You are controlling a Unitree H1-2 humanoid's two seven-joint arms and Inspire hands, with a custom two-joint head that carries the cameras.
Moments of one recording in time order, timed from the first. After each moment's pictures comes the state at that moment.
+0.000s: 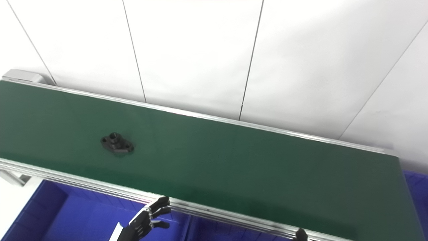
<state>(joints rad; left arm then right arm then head) 0.65 -0.05 -0.23 -0.20 0.23 -0.43 0.04 0.63 -0.13 0.13 -0.20 0.08 -0.33 0.09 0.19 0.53</state>
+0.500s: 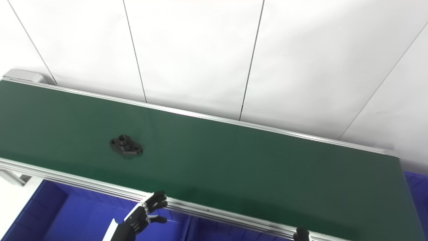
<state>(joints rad) 0.67 -0.02 -0.23 -0.28 0.21 -0.43 0.04 0.65 -0.13 0.13 -0.28 0.07 -0.33 0.11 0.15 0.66</state>
